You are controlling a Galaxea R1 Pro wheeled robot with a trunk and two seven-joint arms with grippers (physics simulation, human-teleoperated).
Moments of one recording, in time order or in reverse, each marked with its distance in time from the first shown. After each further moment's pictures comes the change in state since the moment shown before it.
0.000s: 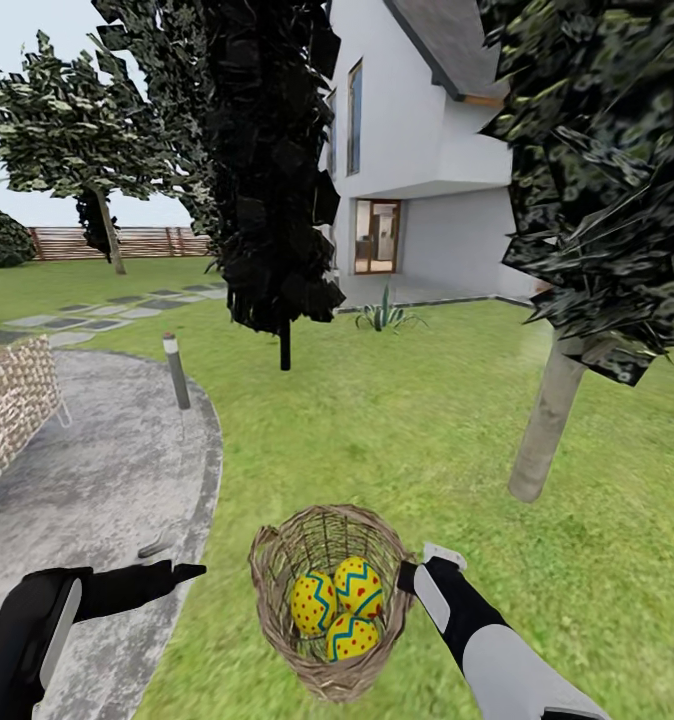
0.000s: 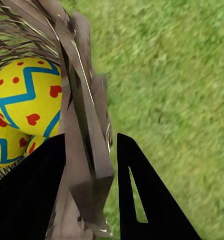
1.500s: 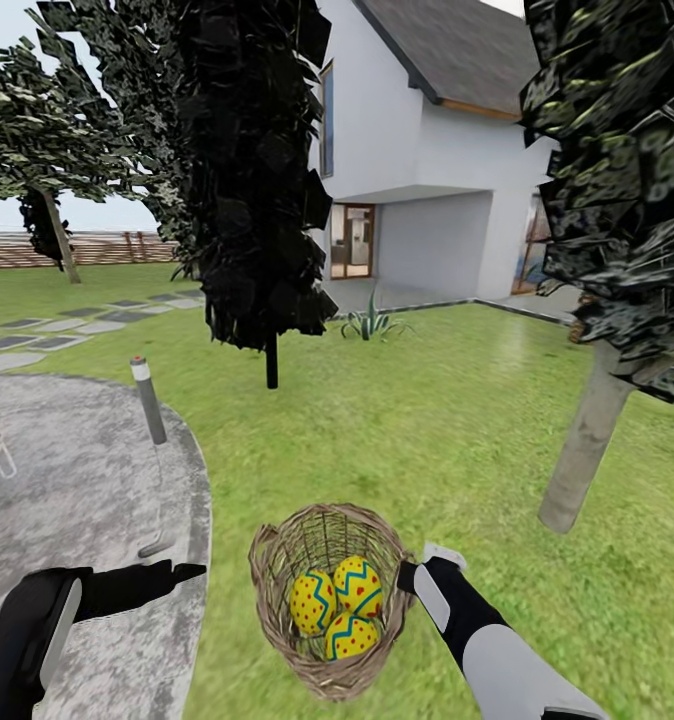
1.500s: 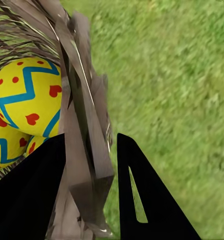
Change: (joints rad) left arm 0.000 0.000 0.000 0.000 0.000 0.000 0.000; right arm -0.001 0.000 0.000 0.000 -0.006 -0.001 0.000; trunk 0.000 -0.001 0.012
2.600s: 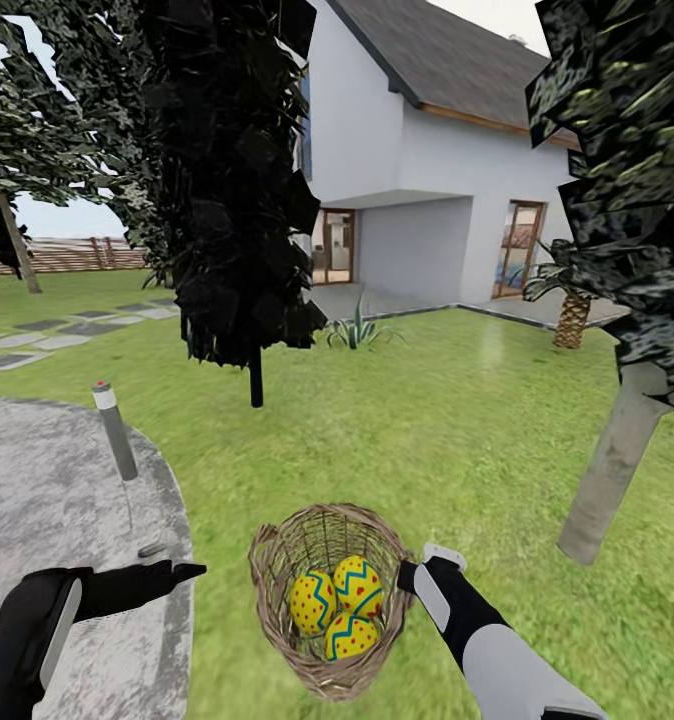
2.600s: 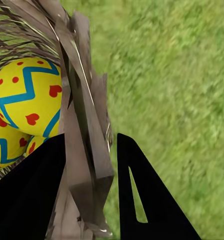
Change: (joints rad) left arm 0.000 0.000 0.000 0.000 0.000 -0.002 0.000; right arm 0.000 0.000 0.000 0.000 0.000 0.000 0.000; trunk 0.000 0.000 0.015
